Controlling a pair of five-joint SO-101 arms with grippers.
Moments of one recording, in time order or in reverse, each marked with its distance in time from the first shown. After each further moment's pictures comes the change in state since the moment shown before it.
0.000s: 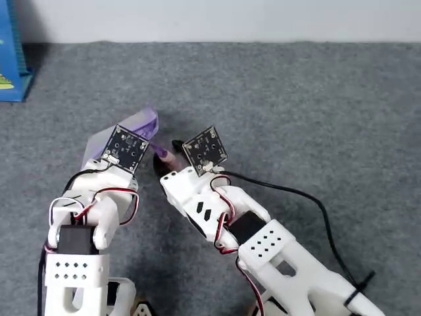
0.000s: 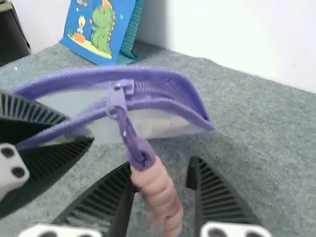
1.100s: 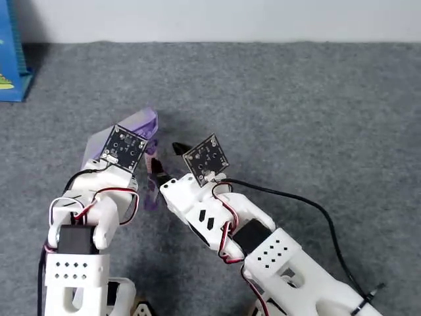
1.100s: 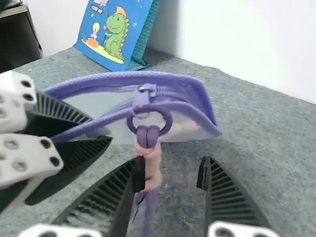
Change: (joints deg) left arm 0.0 0.0 0.0 0.0 1.0; right arm -1.7 -5.9 1.6 2.8 1.2
